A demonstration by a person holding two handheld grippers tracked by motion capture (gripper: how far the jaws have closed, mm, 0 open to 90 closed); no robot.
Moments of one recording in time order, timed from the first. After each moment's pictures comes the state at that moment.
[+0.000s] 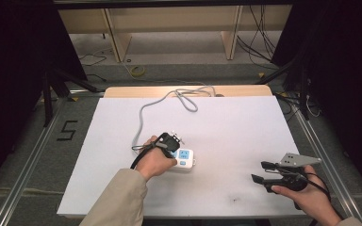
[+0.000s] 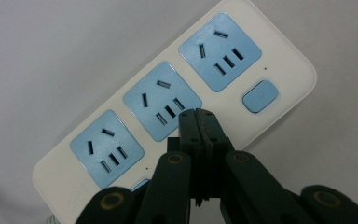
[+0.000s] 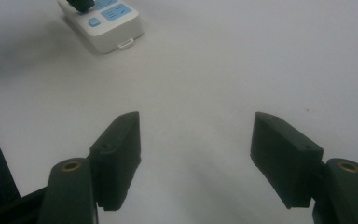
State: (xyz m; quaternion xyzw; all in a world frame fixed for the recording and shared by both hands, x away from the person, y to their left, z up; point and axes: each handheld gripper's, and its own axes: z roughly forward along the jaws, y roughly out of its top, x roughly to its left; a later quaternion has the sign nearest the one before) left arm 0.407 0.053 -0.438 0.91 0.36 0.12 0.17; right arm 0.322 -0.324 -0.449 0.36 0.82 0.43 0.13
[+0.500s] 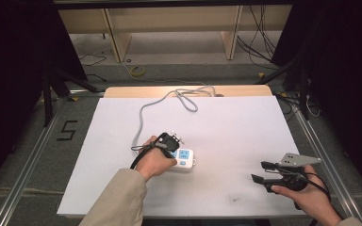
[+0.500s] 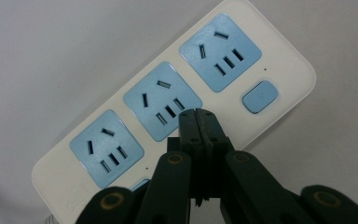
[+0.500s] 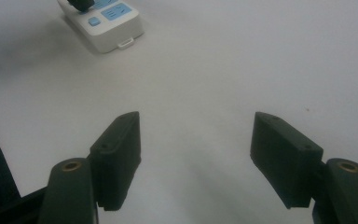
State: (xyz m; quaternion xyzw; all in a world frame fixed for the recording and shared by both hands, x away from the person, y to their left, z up) left arm 0.407 0.055 -0.438 0.91 0.36 0.12 0.17; right arm 0.322 -0.324 -0.449 0.36 0.82 0.43 0.13
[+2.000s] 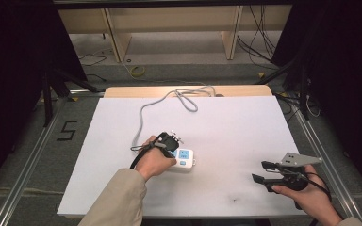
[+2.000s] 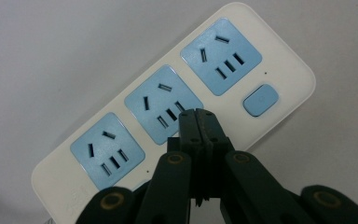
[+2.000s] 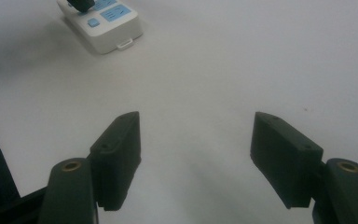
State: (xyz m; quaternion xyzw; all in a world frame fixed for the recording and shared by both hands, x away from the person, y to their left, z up) left arm 0.408 0.056 -0.438 0.91 0.36 0.12 0.18; right arm 0.323 -0.325 -0.449 0.36 0.82 0.43 0.13
